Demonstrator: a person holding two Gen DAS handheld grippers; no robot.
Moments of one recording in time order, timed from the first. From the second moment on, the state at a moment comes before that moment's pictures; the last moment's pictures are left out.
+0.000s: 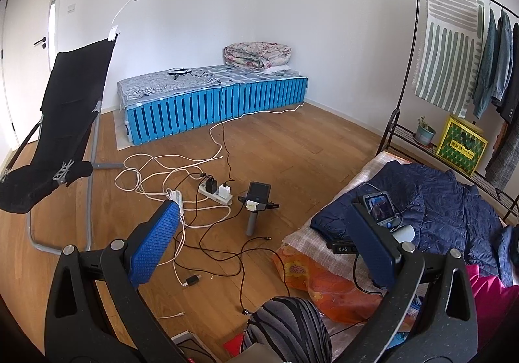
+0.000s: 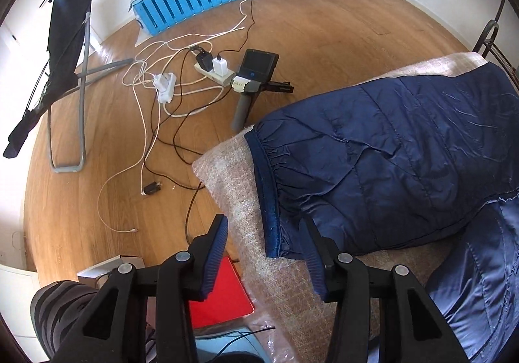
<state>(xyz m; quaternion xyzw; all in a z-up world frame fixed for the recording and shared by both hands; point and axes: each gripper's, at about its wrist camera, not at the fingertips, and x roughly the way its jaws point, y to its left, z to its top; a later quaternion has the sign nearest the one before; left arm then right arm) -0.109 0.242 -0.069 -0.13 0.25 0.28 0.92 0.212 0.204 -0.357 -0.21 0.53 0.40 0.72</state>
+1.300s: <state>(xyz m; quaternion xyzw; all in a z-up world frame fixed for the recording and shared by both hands) 0.030 0.143 -0.082 -0.04 0.27 0.14 0.95 0.348 -0.099 -0.240 0.30 0.47 0.33 0.76</state>
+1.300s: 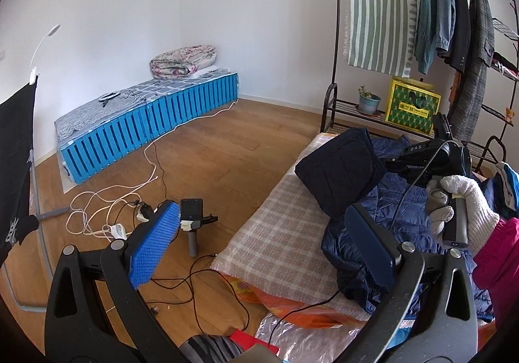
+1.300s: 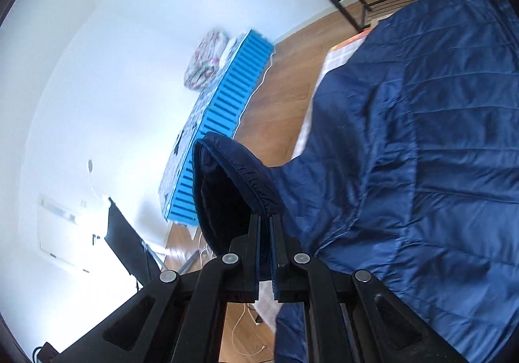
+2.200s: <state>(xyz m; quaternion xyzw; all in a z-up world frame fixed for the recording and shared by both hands) 0.276 0.073 -0.125 -0.18 0.28 0.08 0.94 0.223 -0.276 -0.147 0.12 0.42 0.21 0.88</state>
